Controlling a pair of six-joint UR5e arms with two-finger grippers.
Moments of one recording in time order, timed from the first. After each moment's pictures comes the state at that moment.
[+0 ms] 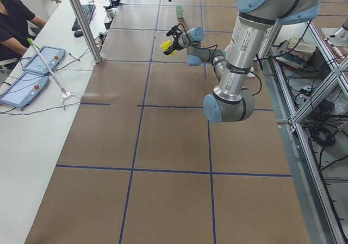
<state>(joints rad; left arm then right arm) -0.38 -2.05 -1.77 -2.32 -1.34 -0.75 1.09 -1.37 1.98 -1.56 2.43 0.50</state>
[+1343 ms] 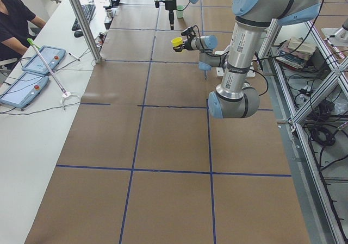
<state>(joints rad) -0.21 -2.09 -1.65 -2.59 -1.07 -0.58 0.71 -0.93 1.85 -1.55 2.24 1.11</state>
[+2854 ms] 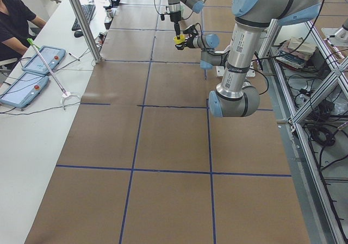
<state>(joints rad) -0.20 -2.11 -1.65 -2.62 -1.07 -0.58 0.62 -0.95 1.77 -1.41 2.24 1.13</state>
